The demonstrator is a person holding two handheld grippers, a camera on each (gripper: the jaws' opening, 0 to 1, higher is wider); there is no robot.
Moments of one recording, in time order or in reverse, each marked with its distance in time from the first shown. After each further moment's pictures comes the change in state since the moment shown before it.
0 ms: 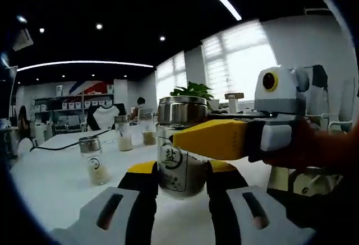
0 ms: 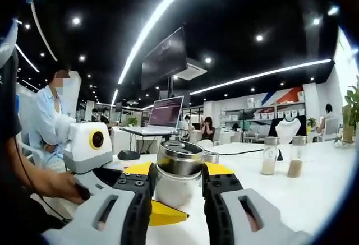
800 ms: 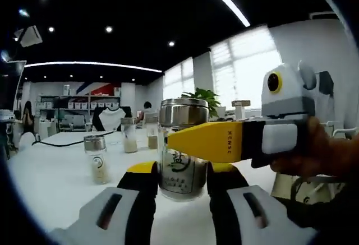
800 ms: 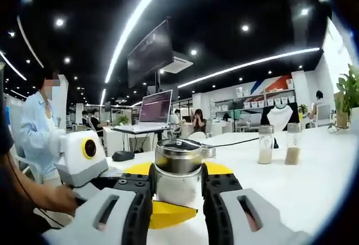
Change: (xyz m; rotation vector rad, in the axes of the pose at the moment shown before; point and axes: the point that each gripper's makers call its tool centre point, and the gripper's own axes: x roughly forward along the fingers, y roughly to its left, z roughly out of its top) left arm -0.001 0.003 0.005 -0.094 -0.073 -0.039; right arm 0.003 -0.001 0.001 0.065 0.023 -0.002
